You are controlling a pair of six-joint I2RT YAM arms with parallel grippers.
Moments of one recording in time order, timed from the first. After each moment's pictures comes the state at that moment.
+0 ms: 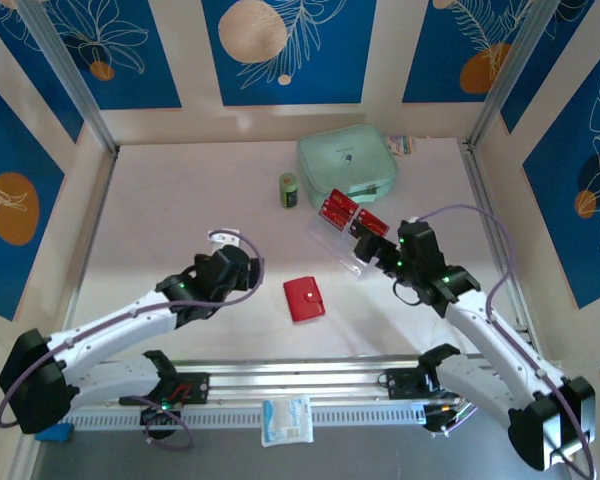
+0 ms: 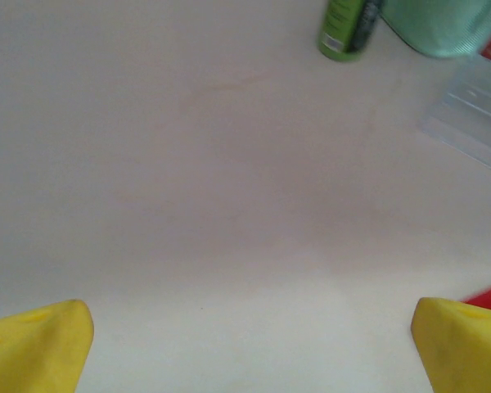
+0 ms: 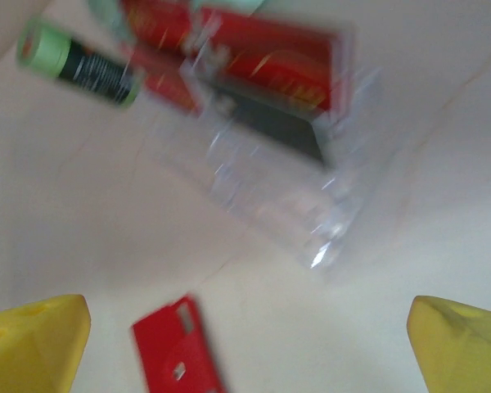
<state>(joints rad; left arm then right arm) -0.82 1.04 0.67 -0.41 -0.55 -0.50 0.38 0.85 0.66 -0.54 0.03 0.80</state>
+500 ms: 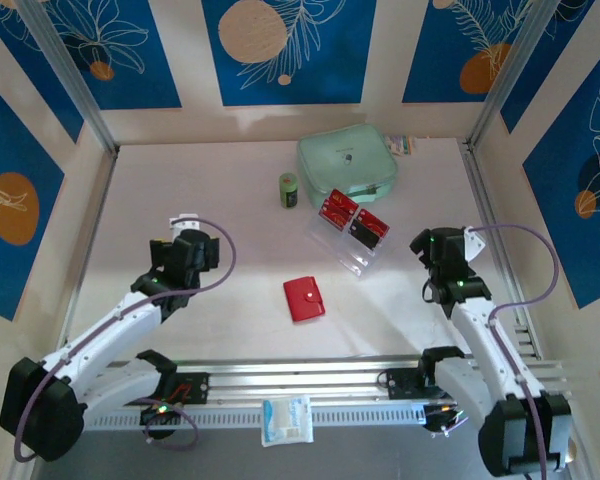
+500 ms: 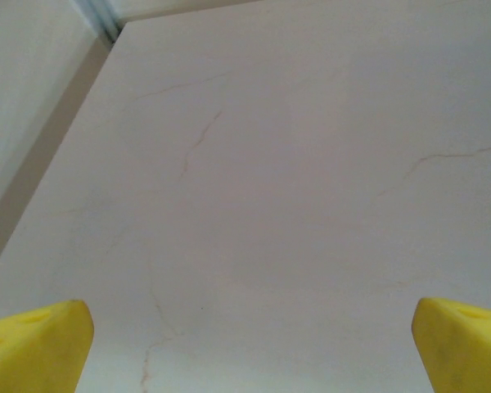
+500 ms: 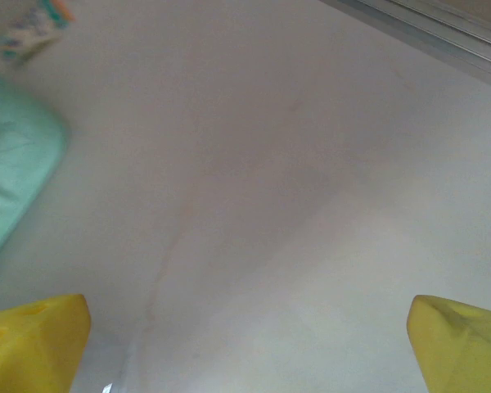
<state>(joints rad) -0.48 0.98 0.61 -0.30 -0.65 -0.23 0.04 0.89 0.54 -0.44 0.37 0.77</state>
